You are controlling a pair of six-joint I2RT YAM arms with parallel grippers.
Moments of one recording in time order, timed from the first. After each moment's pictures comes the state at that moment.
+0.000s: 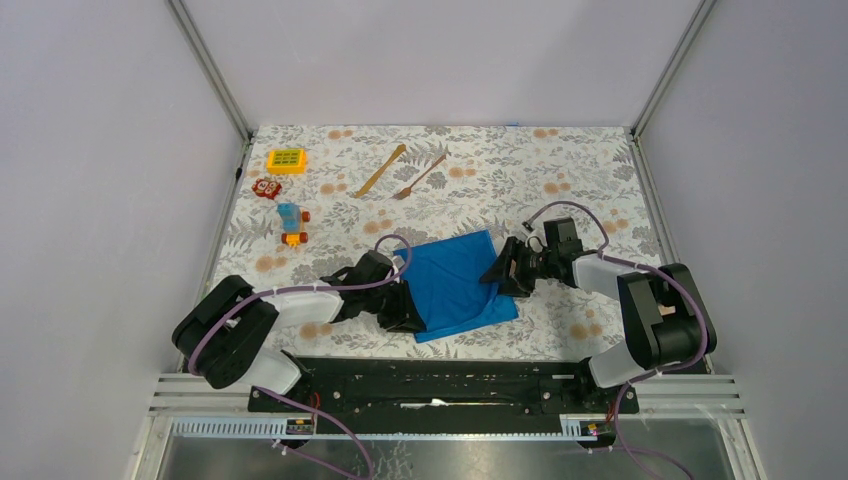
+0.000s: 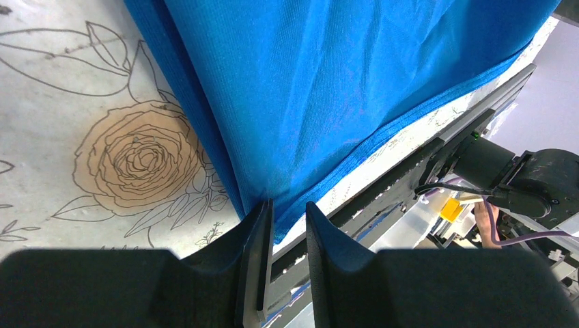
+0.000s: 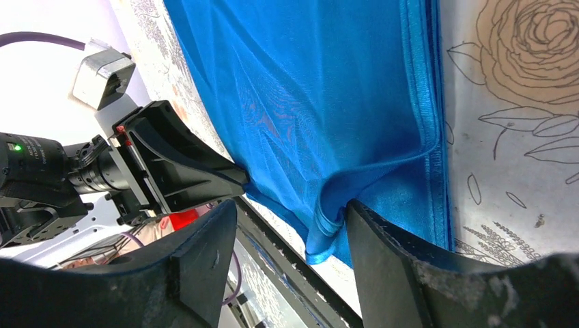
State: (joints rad) left arm -0.70 1.44 0.49 -0.01 0.47 -0.95; right arm 0.22 1.51 0.59 -0.06 -0.78 0.68
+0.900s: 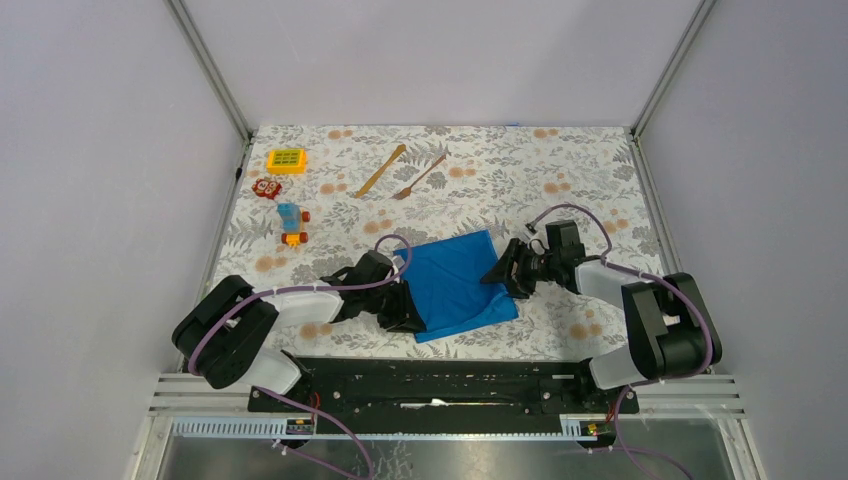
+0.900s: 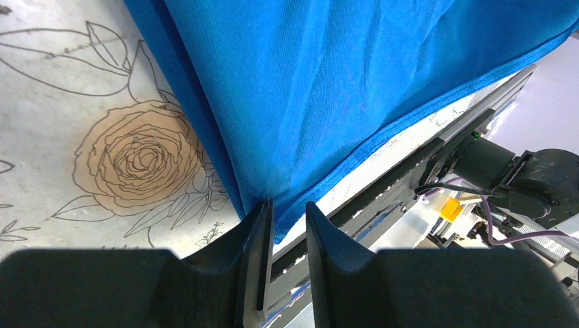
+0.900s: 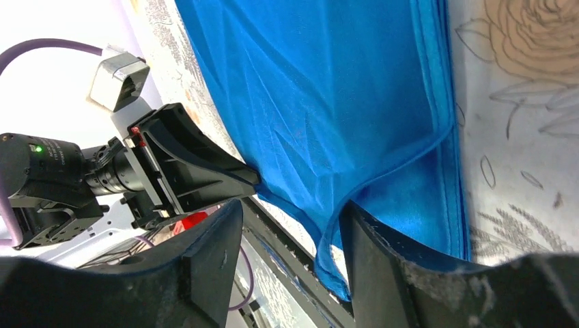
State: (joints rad) left arm -0.70 1.44 0.49 -0.01 0.47 -0.95; right arm 0.22 1.48 0.54 0.01 -0.79 0.76
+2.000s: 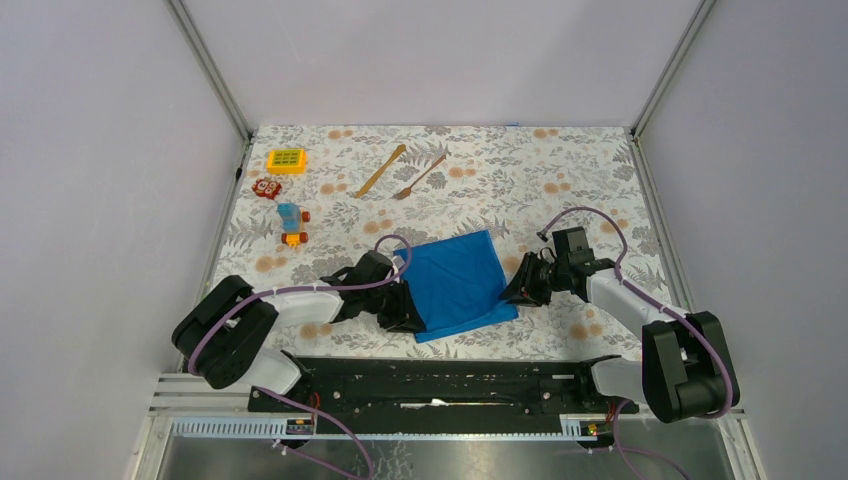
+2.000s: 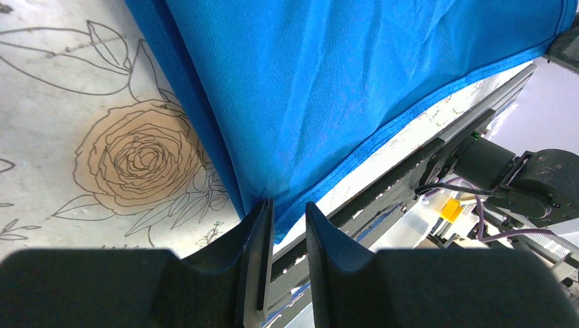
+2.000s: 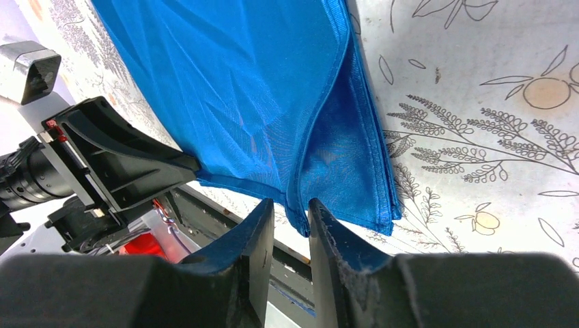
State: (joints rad) left arm -0.70 1.43 0.49 -0.01 0.47 -0.95; right arm 0.22 1.26 0.54 -0.36 -0.58 0.63
